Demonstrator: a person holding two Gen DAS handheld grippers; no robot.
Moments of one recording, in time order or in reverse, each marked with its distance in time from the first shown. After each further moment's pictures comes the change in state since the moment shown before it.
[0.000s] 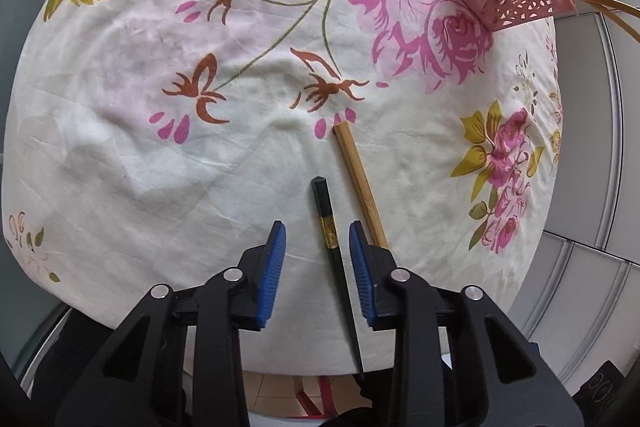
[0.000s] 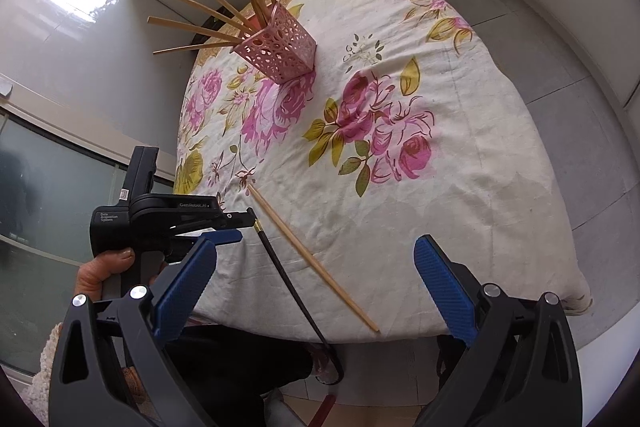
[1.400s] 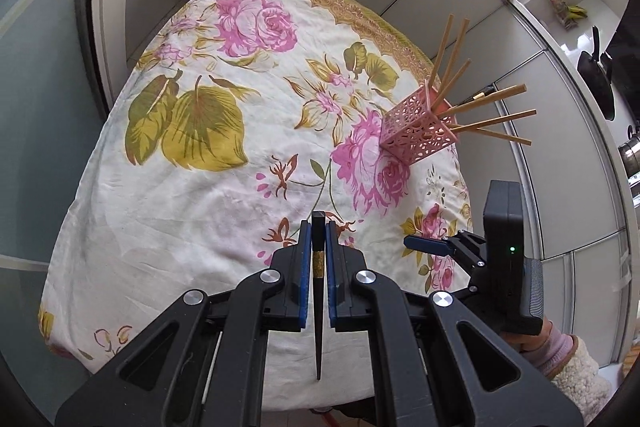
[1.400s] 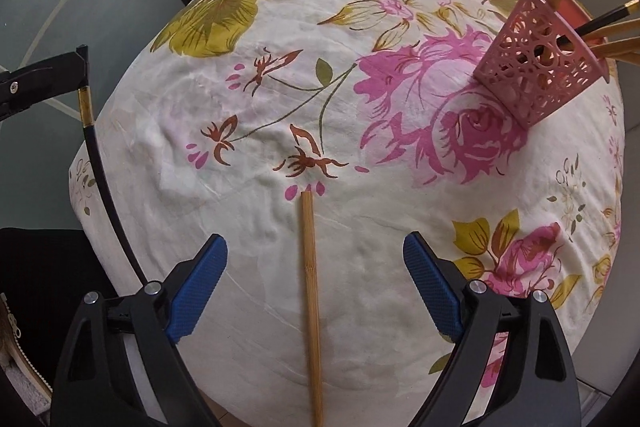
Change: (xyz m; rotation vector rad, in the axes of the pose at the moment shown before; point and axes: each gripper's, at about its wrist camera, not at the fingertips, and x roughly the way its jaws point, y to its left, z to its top) left arm -0.118 0.085 -0.007 0.149 -0.458 -0.320; right arm 0.195 0.148 0.037 -0.843 0.404 -0.217
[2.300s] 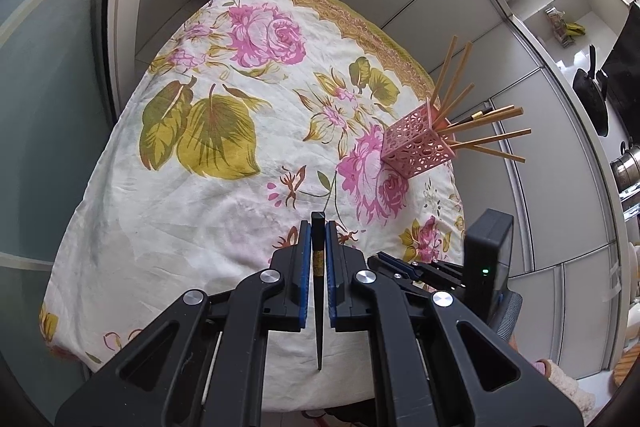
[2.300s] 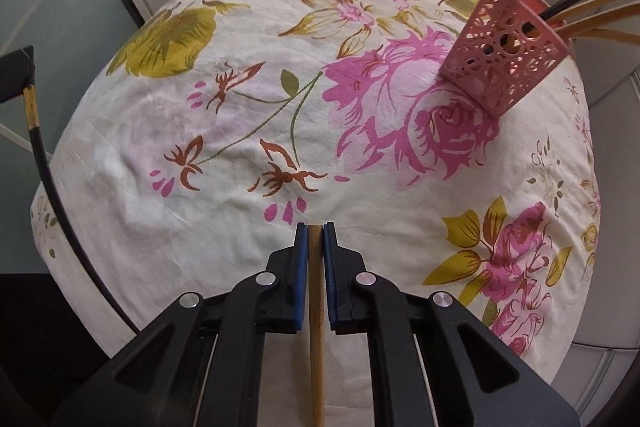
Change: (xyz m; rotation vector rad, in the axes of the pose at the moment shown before) left arm -0.014 0.019 0.003 -0.040 -0.047 -0.033; right arm 0.000 0.006 -0.017 0.146 -0.130 -0.157
